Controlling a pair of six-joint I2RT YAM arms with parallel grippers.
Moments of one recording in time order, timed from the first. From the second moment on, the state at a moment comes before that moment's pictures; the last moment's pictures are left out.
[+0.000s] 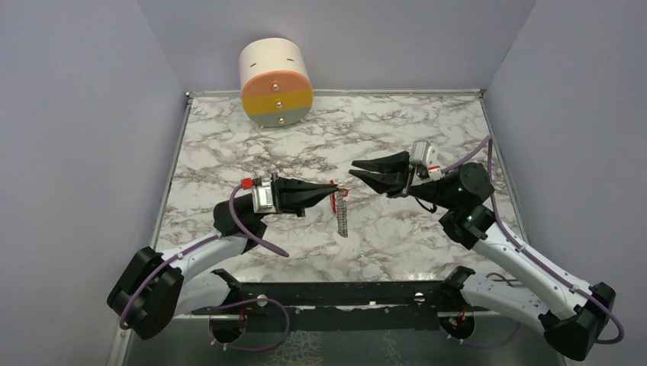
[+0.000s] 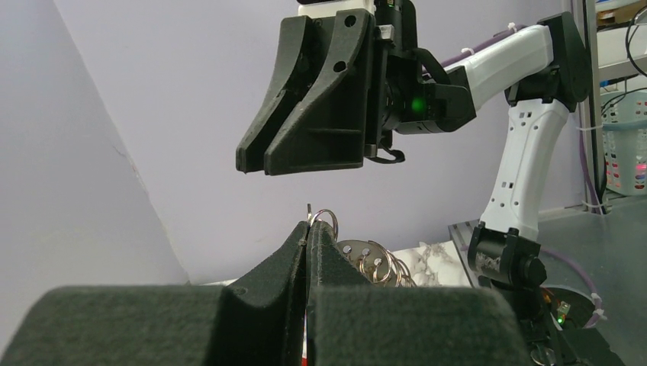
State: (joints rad) left arm -0.65 1.13 0.45 1.51 0.76 -0.31; right arm 0.72 0.90 0.81 0.43 -0.56 -0.09
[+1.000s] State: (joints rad) left arm -0.65 1.13 0.45 1.51 0.76 -0.30; right arm 0.72 0.91 0.77 0.40 -0.68 -0.01
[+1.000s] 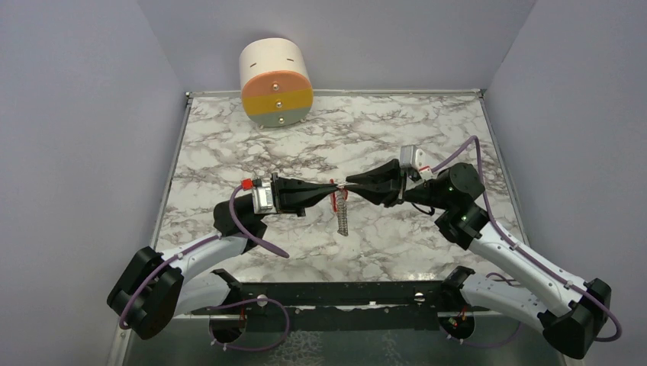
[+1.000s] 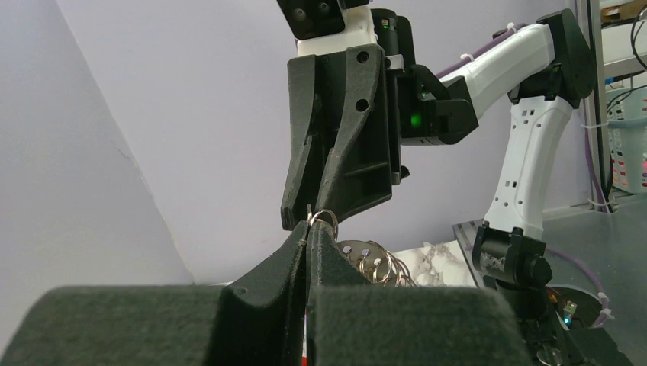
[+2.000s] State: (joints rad) left arm -0.69 1.18 0.47 1.51 0.70 -0.24; right arm 0.71 0.91 0.73 0.49 -0.70 0.02
